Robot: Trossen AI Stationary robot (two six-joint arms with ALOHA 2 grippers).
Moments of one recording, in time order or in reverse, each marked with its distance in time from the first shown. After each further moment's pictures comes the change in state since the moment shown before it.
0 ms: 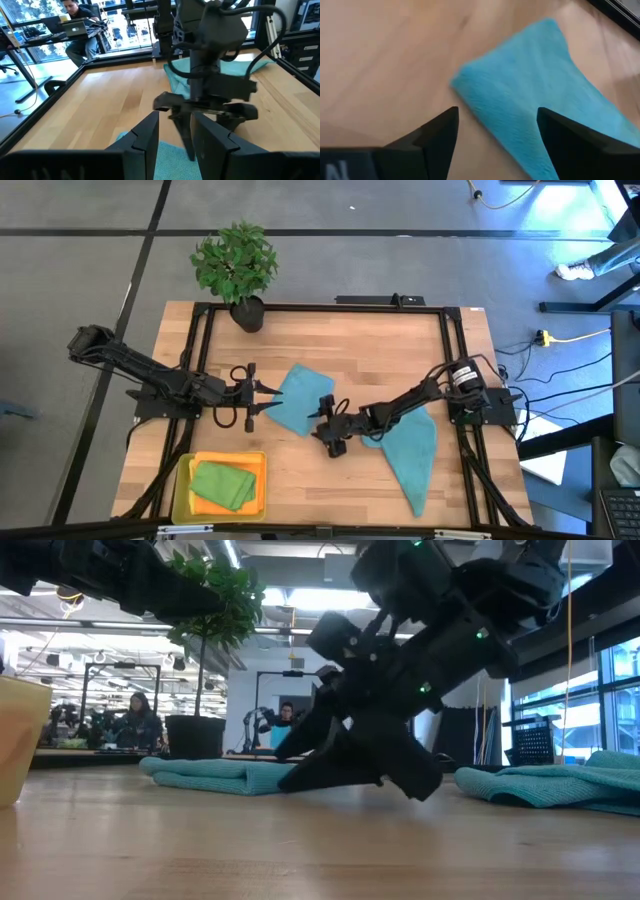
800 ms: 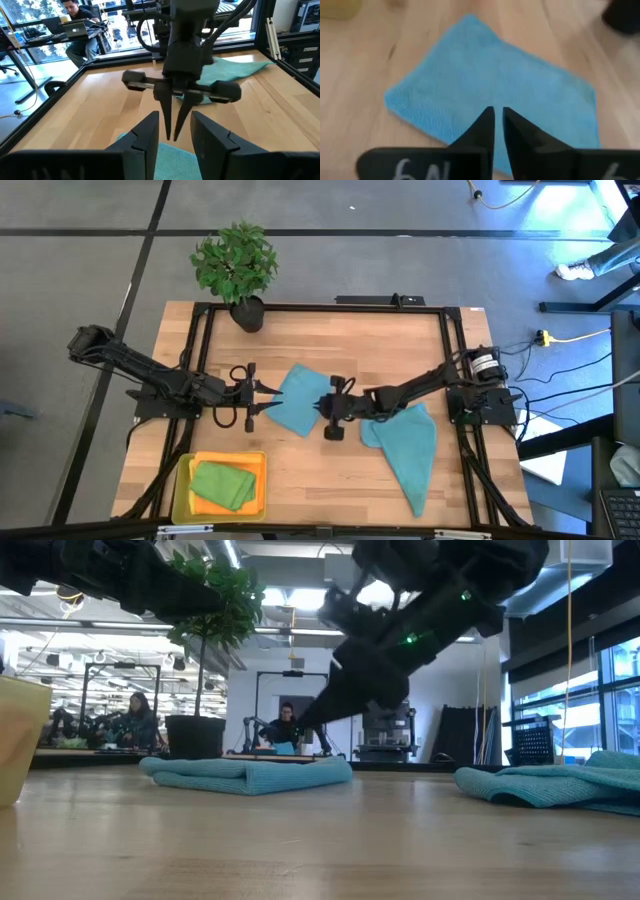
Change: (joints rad) left arm 0.000 0.000 0.000 0.006 0.000 0.000; right arm -0.080 -0.169 -0.002 -0.199 0.026 0.331
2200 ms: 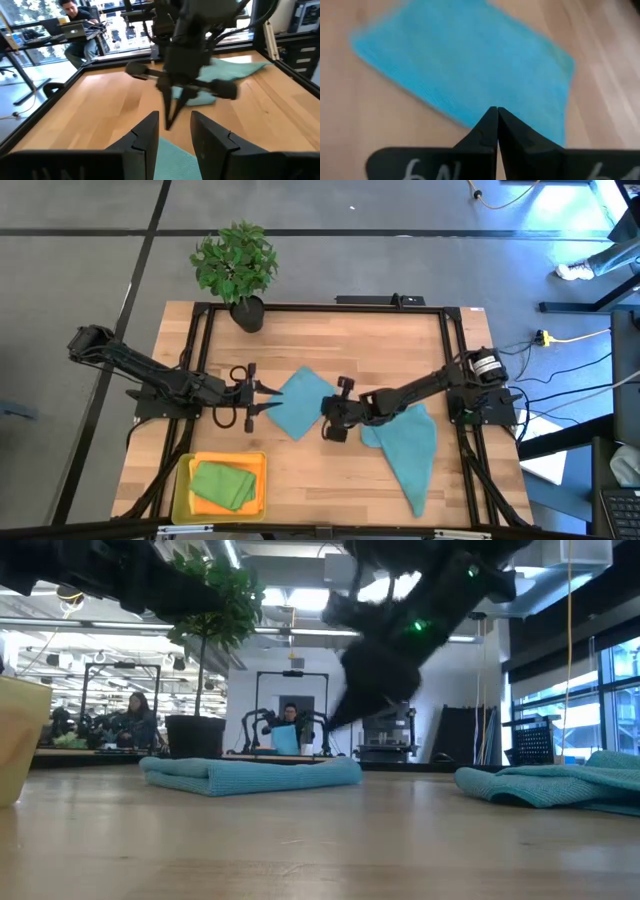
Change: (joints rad) left arm 0.000 0.000 0.000 0.004 0.009 0.007; right arm 0.039 -0.013 0.112 -0.370 0.132 0.172
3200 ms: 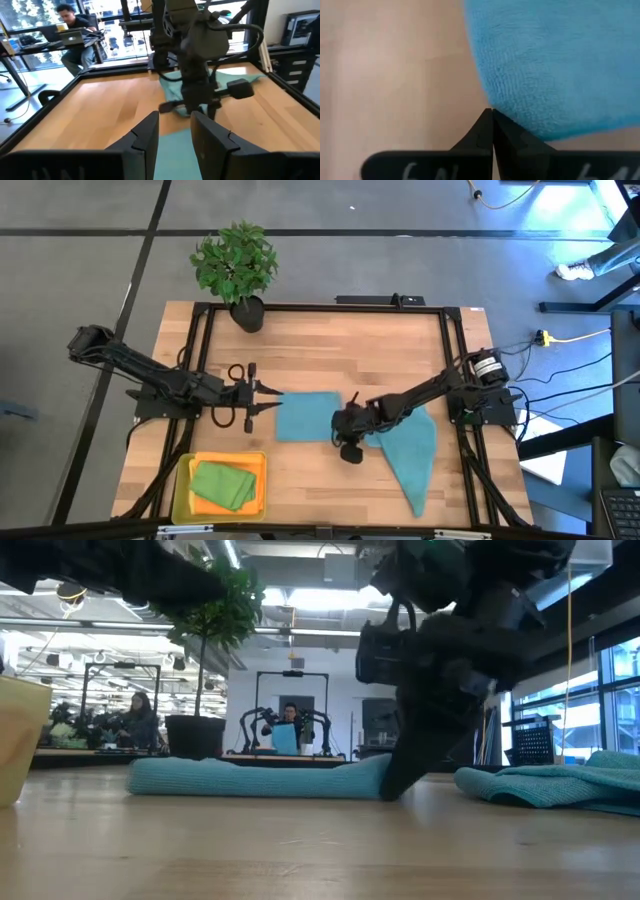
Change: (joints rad) left arm -0.001 0.000 0.000 0.051 0.019 -0.008; right arm 0.024 0.003 -0.141 0.069 -0.512 0.290
